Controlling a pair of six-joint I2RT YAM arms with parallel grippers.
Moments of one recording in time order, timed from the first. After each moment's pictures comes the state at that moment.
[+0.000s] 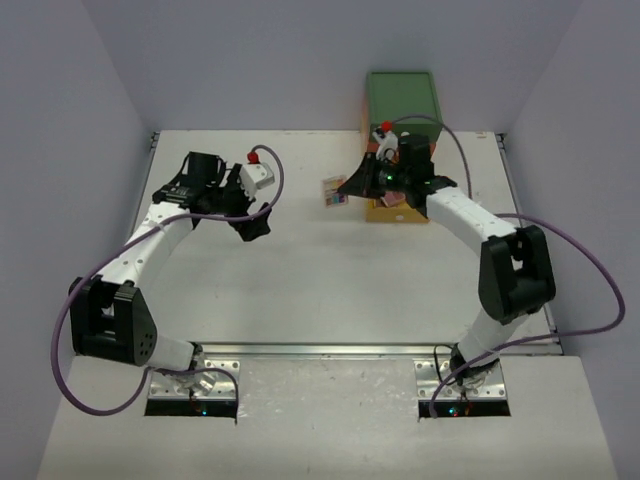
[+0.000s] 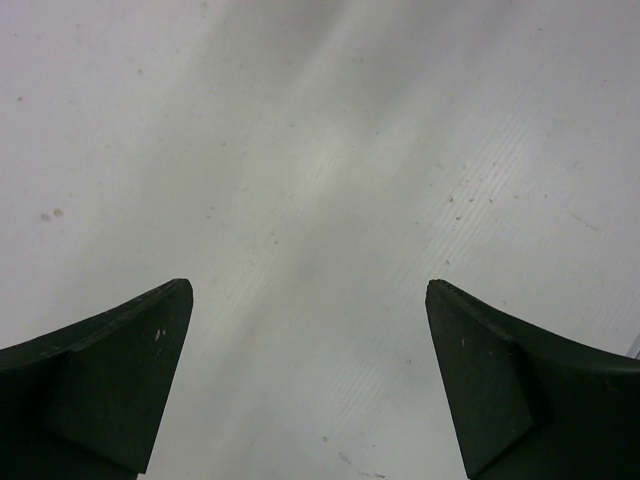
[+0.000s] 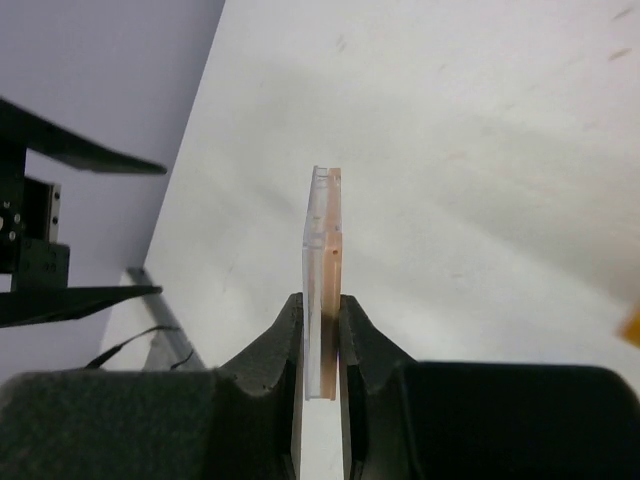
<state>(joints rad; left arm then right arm) -0.13 1.41 1.15 -0.61 0.60 0.62 0.34 1.74 1.22 0.02 -0.63 0.53</state>
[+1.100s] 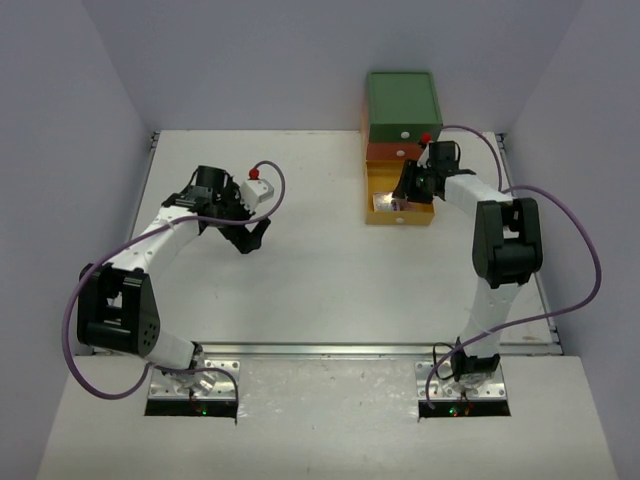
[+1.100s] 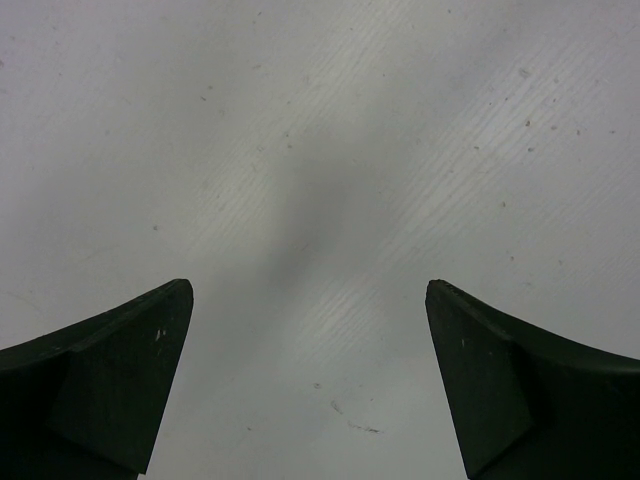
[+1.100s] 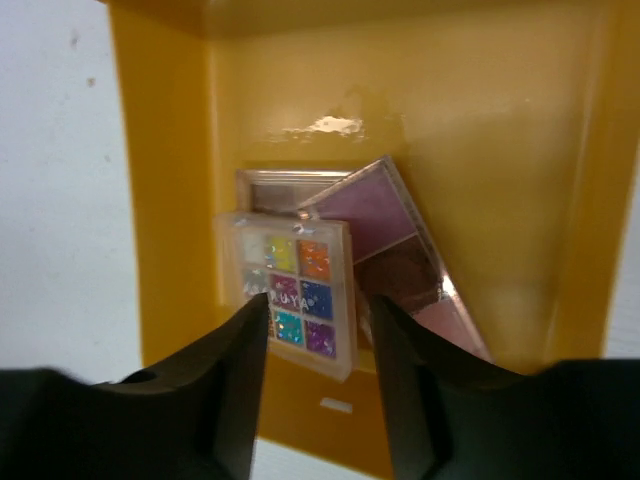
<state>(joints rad) -0.13 1.46 1.05 -0.60 0.39 0.58 0.06 1.99 1.33 -0.20 -0.25 0.27</state>
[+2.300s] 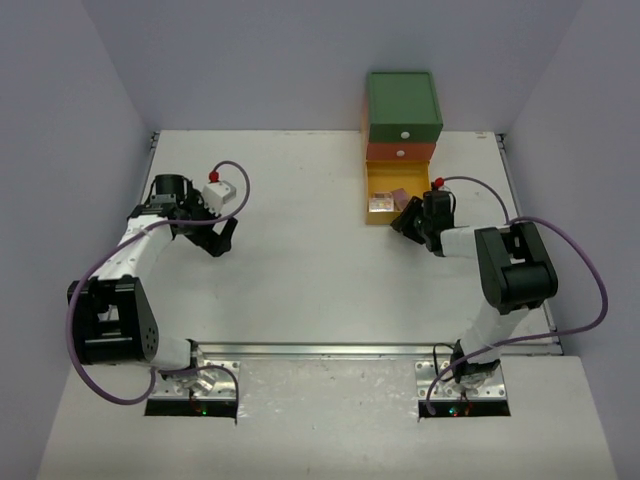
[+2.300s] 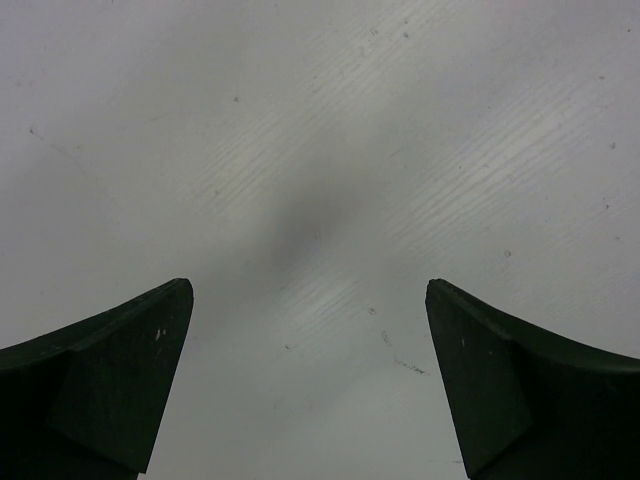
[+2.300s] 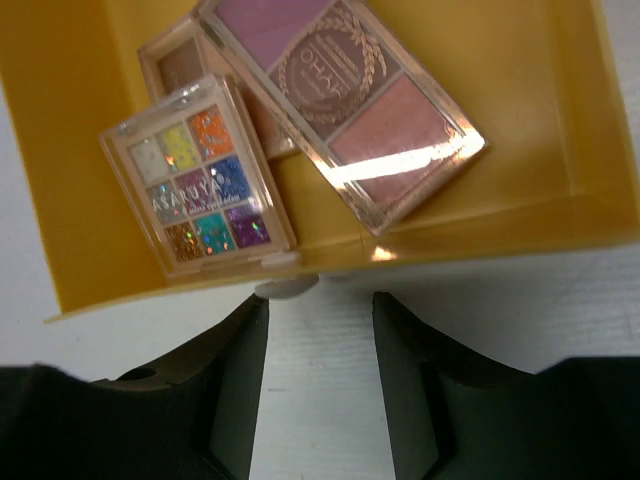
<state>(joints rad) 0.12 1.39 0.96 -0.62 0.42 0.64 0.14 1.77 0.72 0.32 -0.05 0.63</state>
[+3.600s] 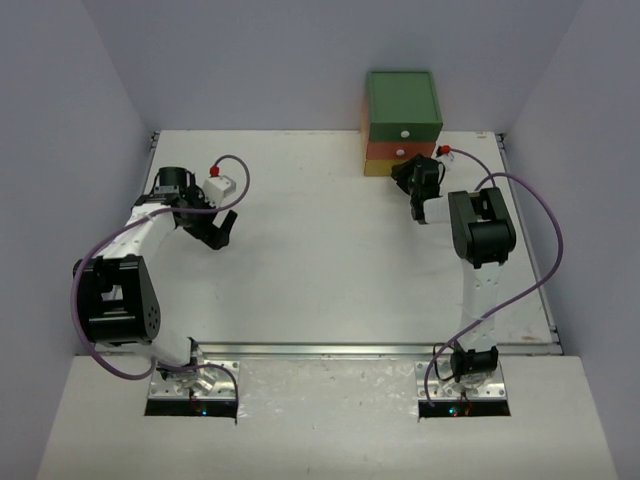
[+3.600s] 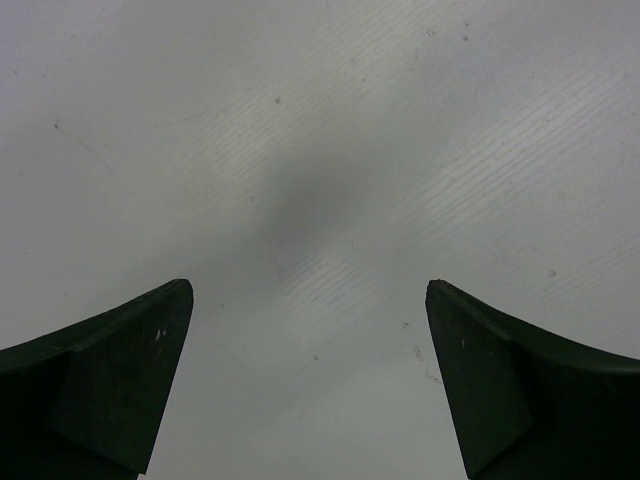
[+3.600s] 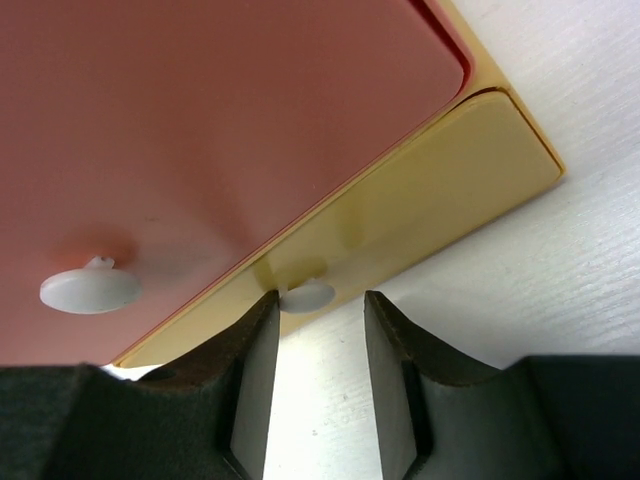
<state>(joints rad) 0.12 1.51 1.04 -0.61 0.36 0.63 0.11 2.24 1.21 0.69 0.13 0.83</state>
